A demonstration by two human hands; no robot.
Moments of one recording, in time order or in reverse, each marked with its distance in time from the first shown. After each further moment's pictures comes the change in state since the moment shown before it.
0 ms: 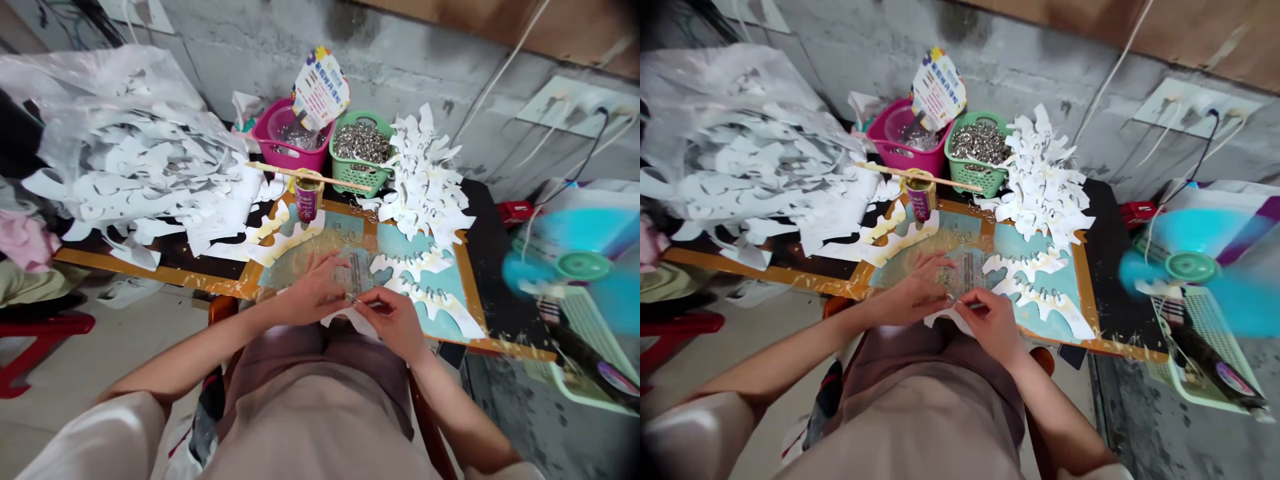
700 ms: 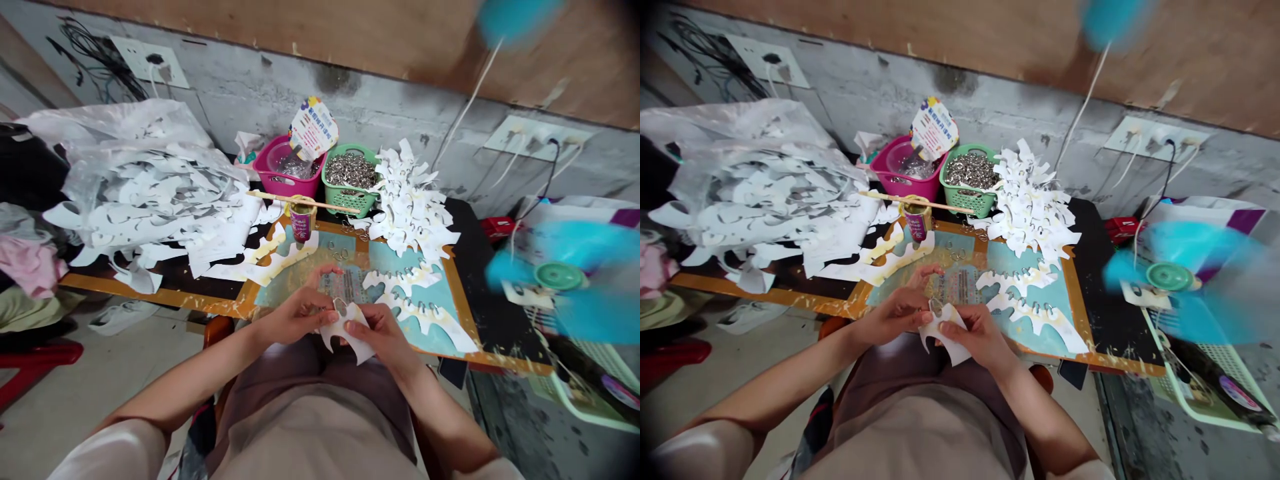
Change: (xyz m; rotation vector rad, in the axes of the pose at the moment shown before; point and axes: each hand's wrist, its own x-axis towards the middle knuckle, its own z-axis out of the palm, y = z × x) left_hand 0.001 0.012 -0.009 -0.194 0.099 0.018; right_hand 0.005 0.003 0.007 0.438 -0.288 0.063
